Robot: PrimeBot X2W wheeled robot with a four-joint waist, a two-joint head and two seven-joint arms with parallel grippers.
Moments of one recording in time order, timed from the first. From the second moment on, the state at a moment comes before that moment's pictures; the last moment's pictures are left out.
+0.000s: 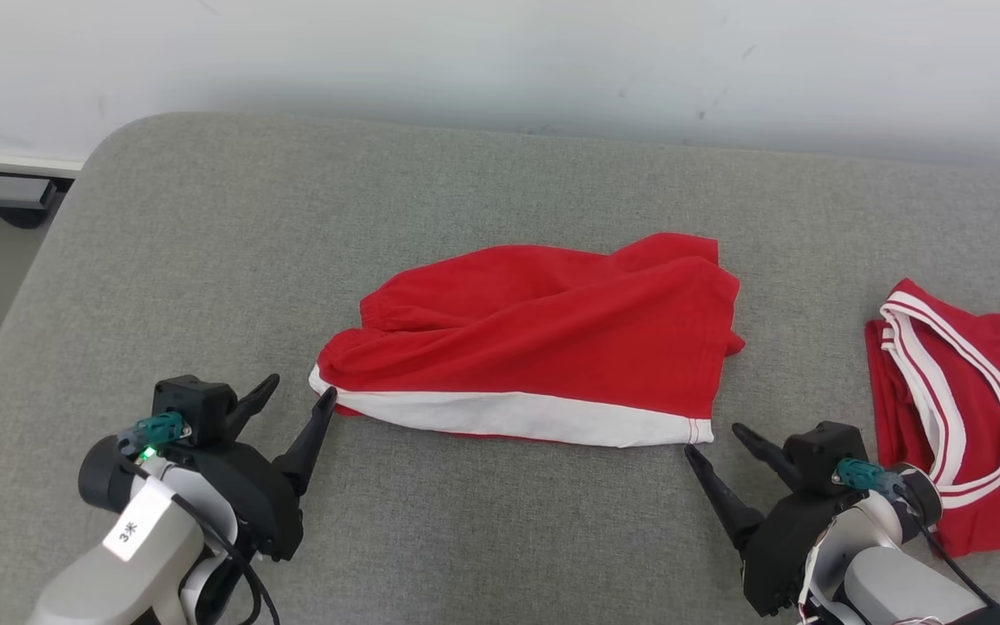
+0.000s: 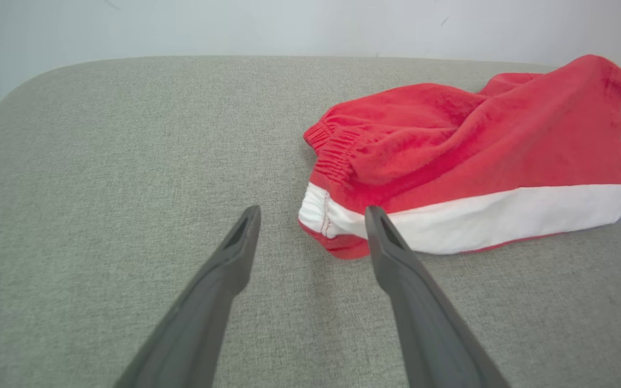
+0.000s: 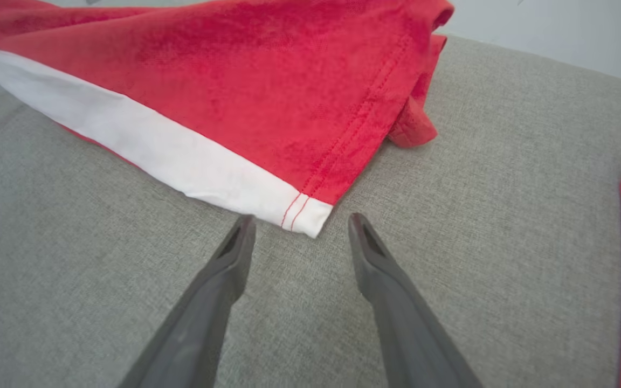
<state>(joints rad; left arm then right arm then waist) -0.72 0.41 -1.13 0.69 -0.93 -0.01 -0.25 -0.40 -0.41 0.77 0.43 0.71 -0.07 -0.12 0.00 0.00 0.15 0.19</state>
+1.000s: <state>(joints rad) -0.66 0.36 -1.05 0.66 -0.84 -0.03 -0.25 -0.43 -0.37 0.75 0.47 0.72 -0.10 -0.07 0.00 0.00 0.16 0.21</state>
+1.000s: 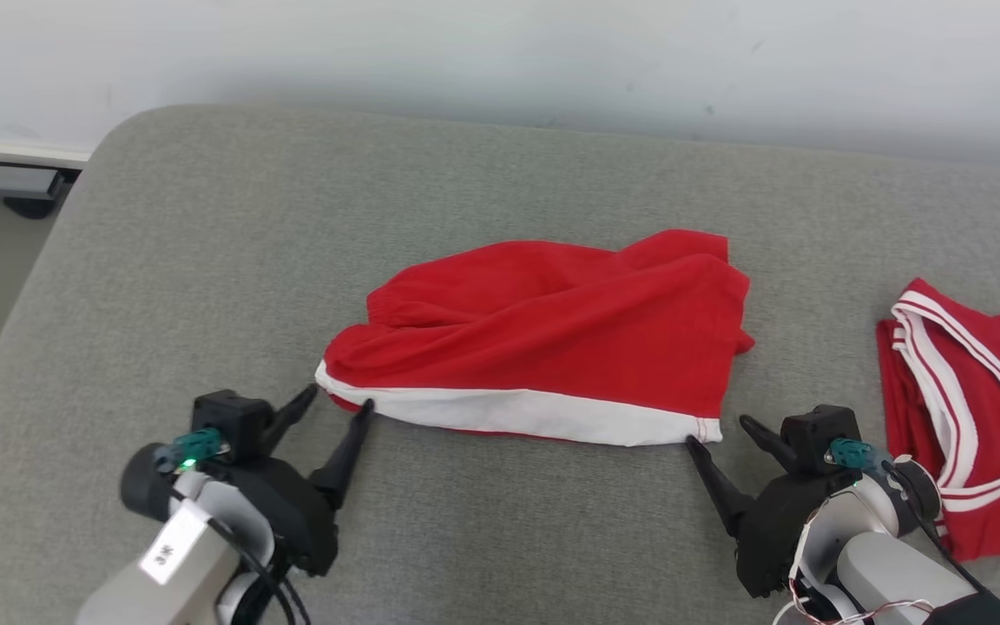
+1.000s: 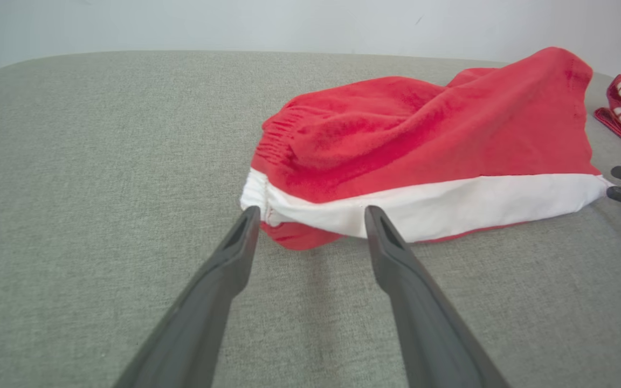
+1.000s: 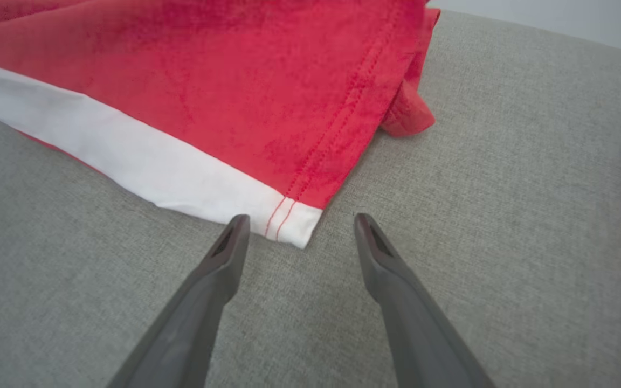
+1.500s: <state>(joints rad) -0.65 0.37 -1.01 0.69 -0.83 -0.04 -0.25 -0.46 -0.34 0.78 0.54 0.72 -0.10 -0.02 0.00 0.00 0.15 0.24</state>
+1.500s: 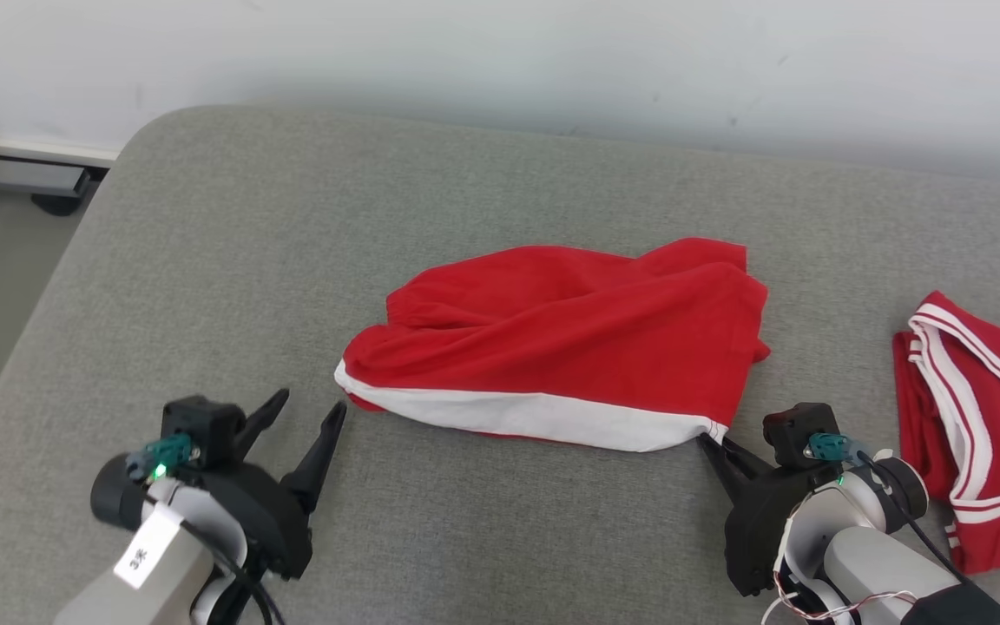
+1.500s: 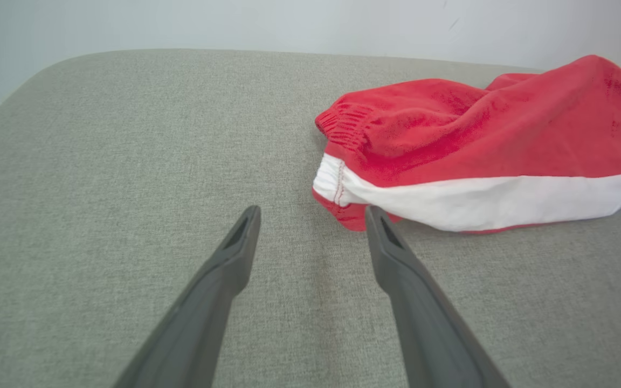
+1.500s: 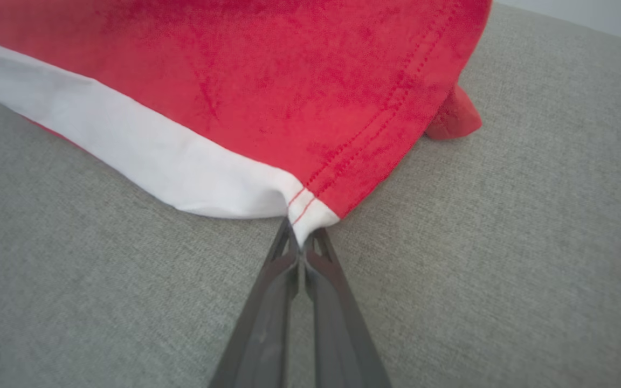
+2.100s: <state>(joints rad) -0.64 0.40 -1.04 0.75 -0.80 -0.11 -0.25 -0.51 -0.35 0.78 0.51 0.71 -0.09 -0.03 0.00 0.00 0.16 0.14</state>
